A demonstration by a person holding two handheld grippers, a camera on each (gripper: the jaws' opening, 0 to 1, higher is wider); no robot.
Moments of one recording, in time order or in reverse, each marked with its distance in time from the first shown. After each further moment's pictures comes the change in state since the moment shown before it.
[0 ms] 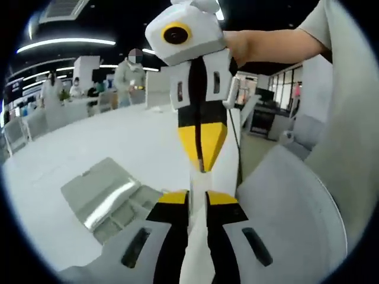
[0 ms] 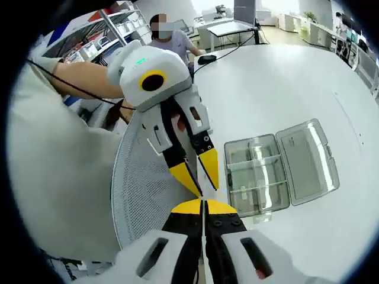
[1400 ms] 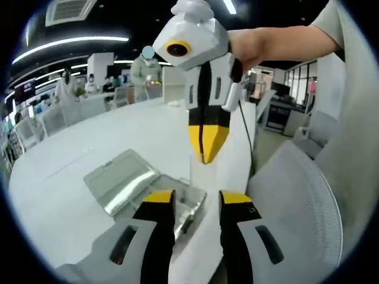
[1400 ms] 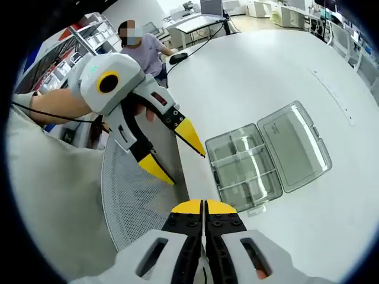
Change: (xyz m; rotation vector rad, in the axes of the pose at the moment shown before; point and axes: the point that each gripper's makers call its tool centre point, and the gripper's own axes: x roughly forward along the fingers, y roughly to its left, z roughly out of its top) left arm -0.034 0.016 -0.007 -0.018 0.046 0.135; right arm 0.008 -0.023 -0.002 0.106 0.059 -0.136
